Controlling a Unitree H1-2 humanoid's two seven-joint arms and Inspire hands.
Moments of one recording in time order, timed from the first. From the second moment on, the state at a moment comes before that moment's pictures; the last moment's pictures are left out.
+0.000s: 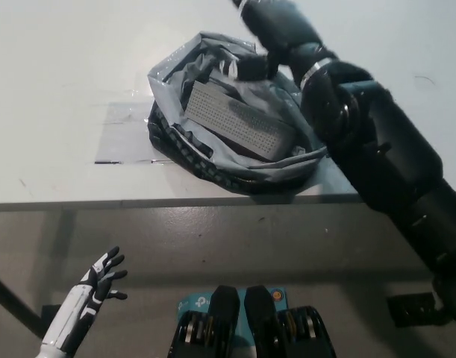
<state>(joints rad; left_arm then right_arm) 0.07 0.27 0.00 0.01 0.07 -0.20 -0.19 -1.07 -0.19 0.44 0.39 -0.64 0.18 0.11</state>
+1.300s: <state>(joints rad) 0.06 0.29 0.00 0.01 0.10 -0.23 -0.19 -1.02 -0.22 0.28 0.64 -0.50 0.14 0.15</state>
